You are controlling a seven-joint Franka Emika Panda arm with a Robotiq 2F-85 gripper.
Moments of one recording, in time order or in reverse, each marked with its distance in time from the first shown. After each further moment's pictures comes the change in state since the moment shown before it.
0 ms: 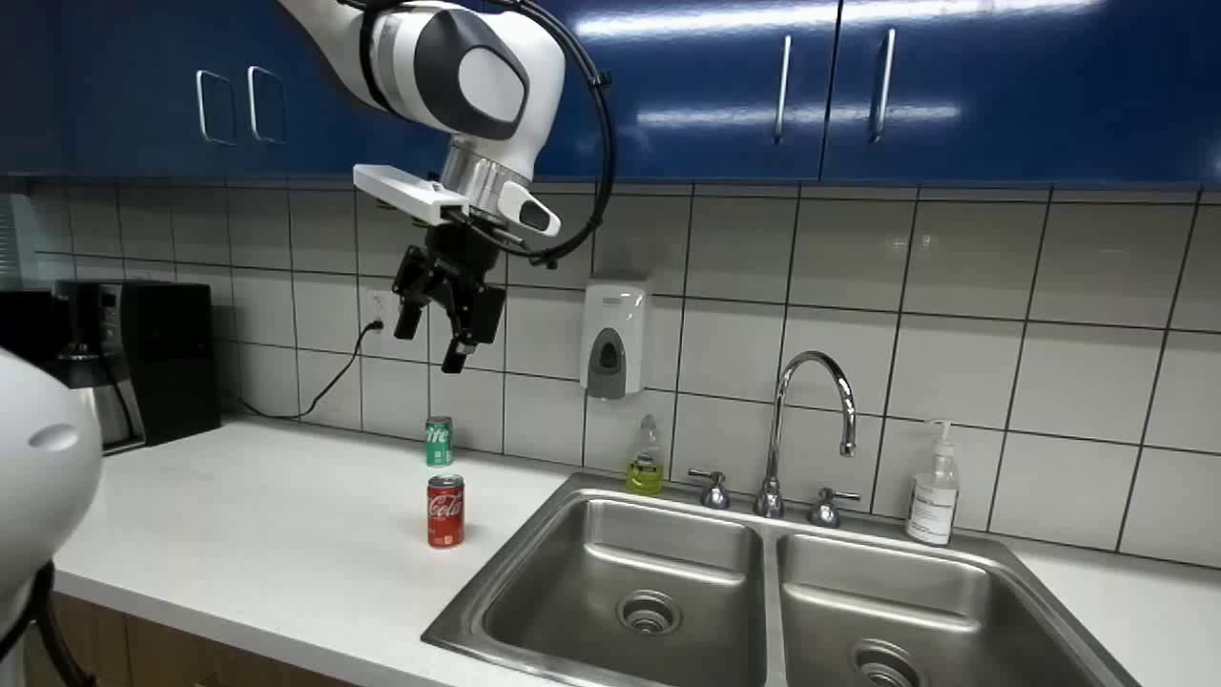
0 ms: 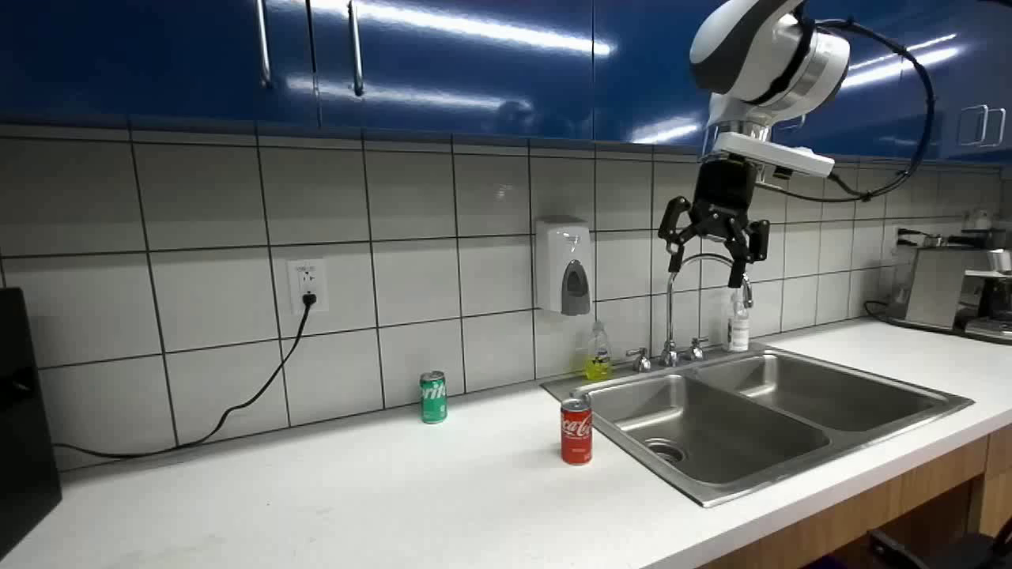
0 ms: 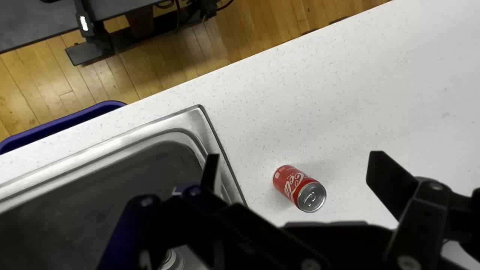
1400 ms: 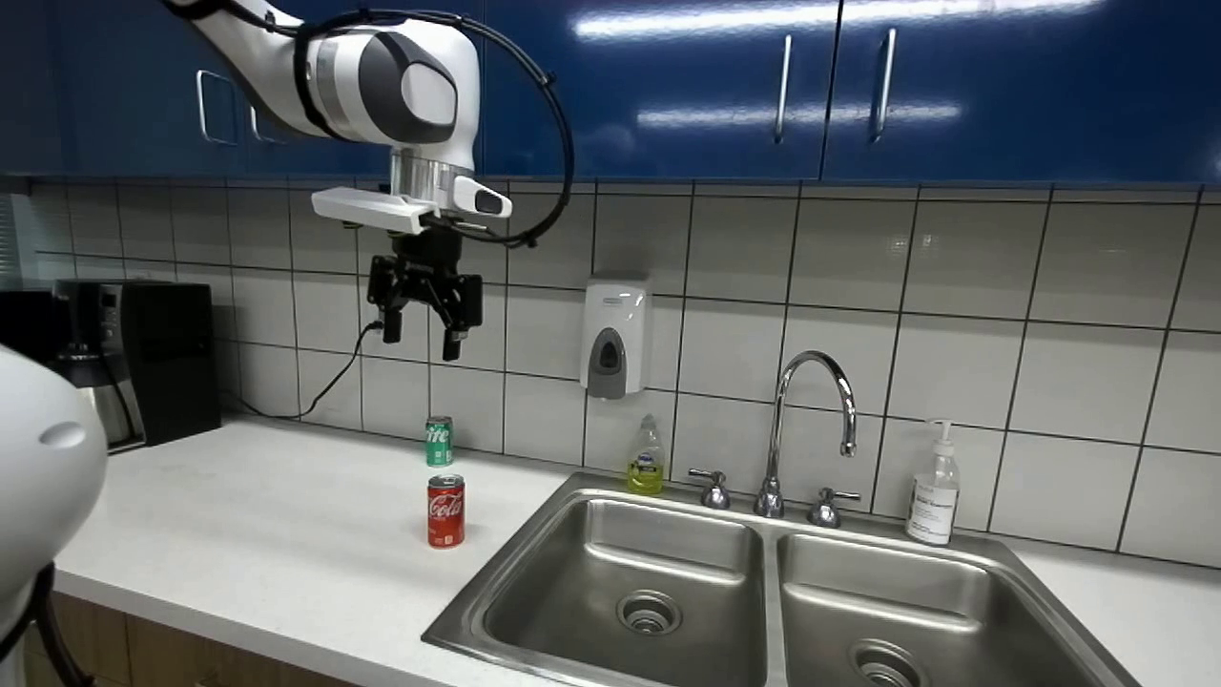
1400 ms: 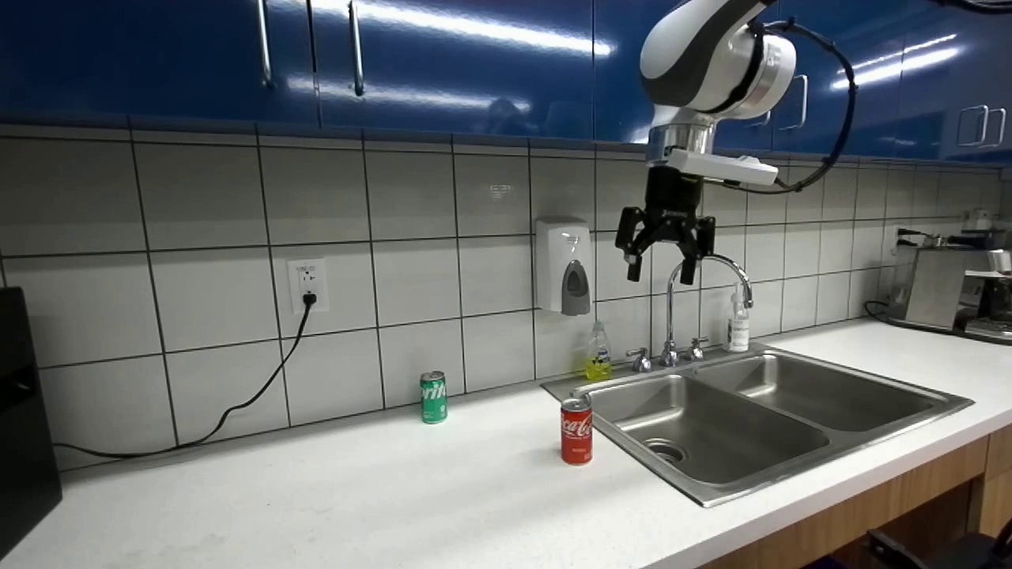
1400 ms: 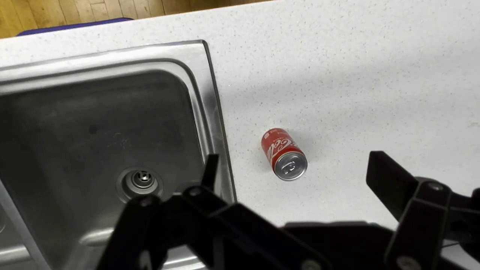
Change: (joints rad) arm 0.022 0.024 0.179 -0.010 -0.110 0.205 -0.009
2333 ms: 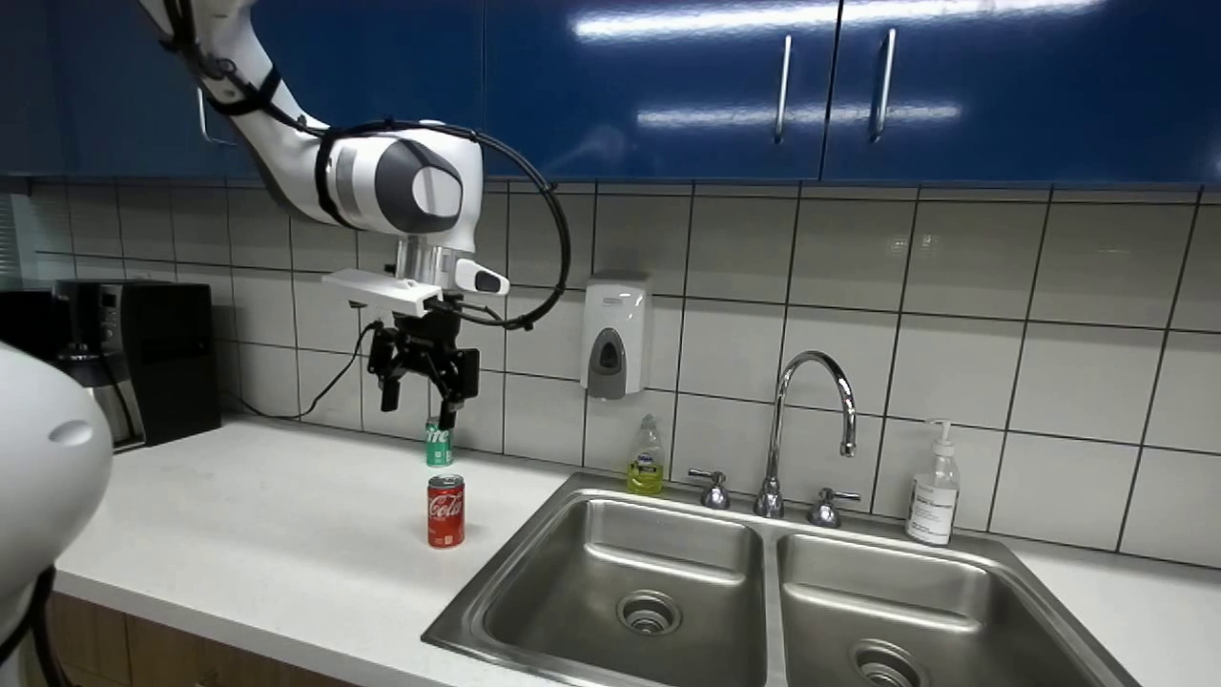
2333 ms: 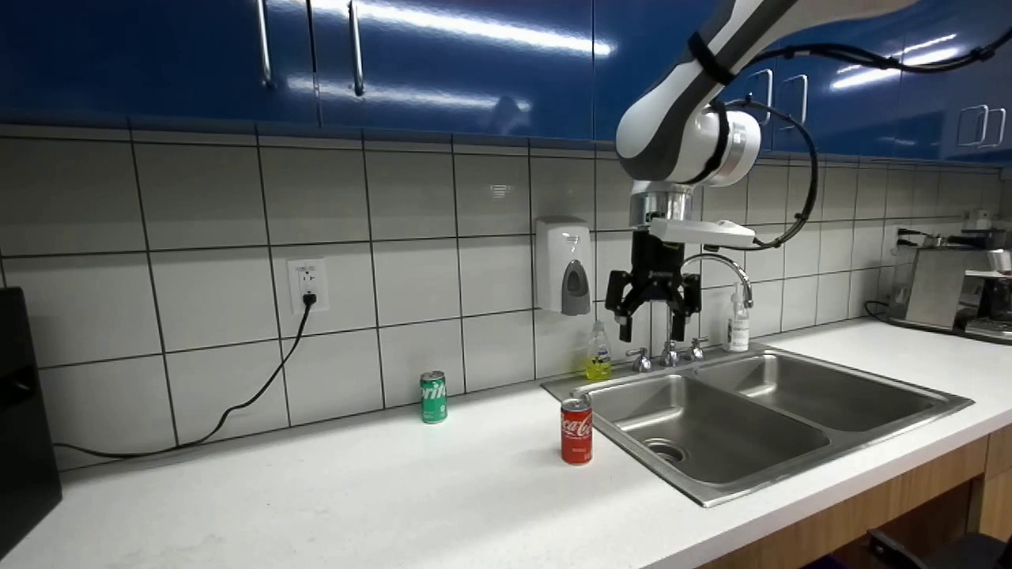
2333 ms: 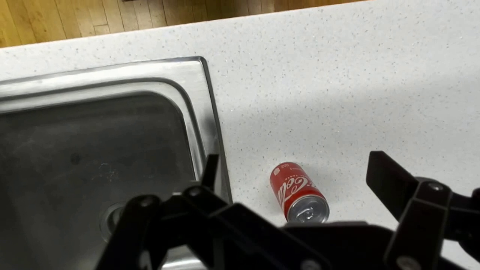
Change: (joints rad) arm 0.021 0.182 0.010 -0.049 0.000 0.140 0.001
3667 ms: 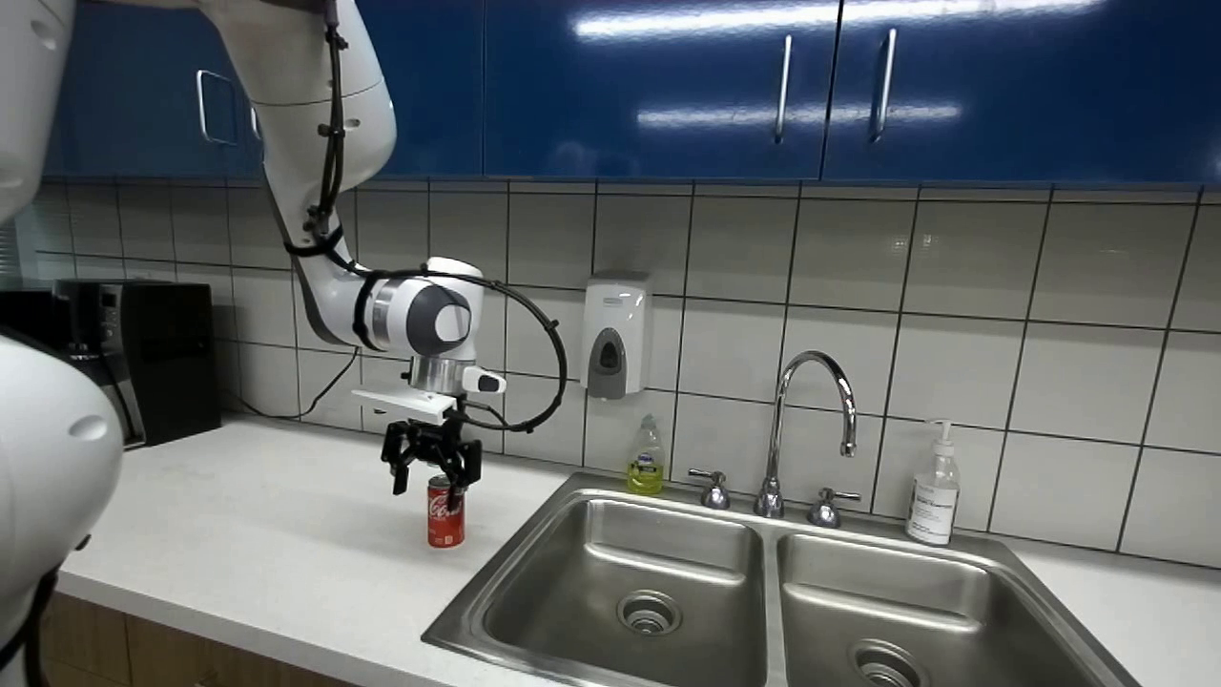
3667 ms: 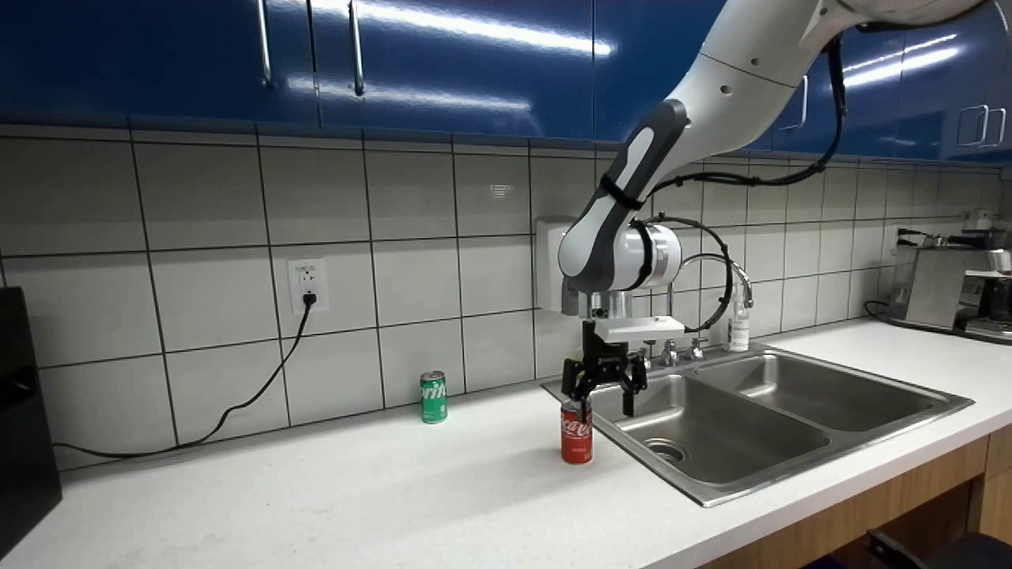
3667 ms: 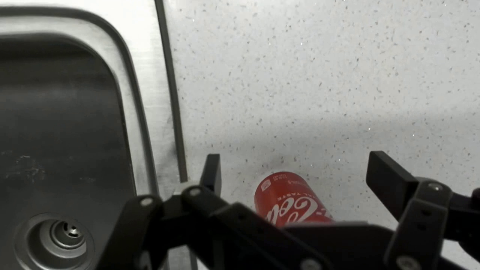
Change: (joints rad) arm 0.047 0.495 0.034 0.192 -0.020 0.251 -0.007
